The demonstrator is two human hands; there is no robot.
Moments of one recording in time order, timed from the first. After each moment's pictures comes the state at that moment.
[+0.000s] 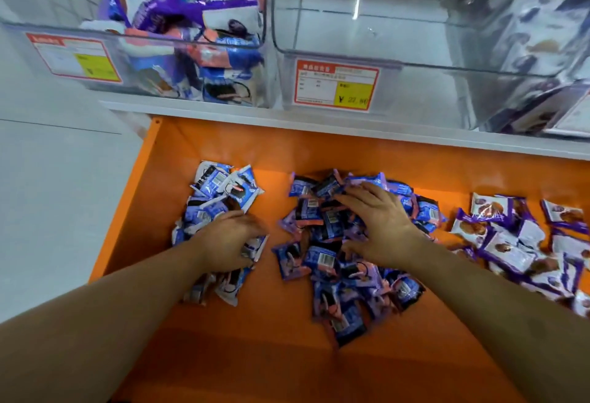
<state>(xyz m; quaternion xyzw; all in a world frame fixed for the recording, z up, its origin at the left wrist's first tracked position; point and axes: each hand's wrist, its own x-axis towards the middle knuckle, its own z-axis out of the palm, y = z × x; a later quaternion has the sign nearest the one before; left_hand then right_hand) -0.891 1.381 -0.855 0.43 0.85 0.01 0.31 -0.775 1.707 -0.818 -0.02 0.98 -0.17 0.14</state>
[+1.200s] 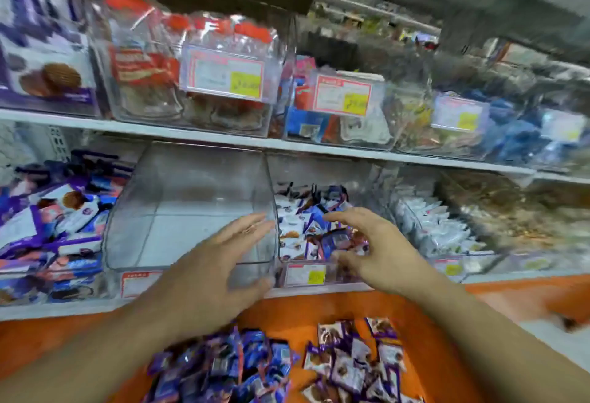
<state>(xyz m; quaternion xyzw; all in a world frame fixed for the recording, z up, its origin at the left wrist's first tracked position) -0.833 1.586 -0.511 0.48 0.81 0.33 0.07 -0.711 1.860 -0.480 0.11 0.97 -0.22 -0.08</state>
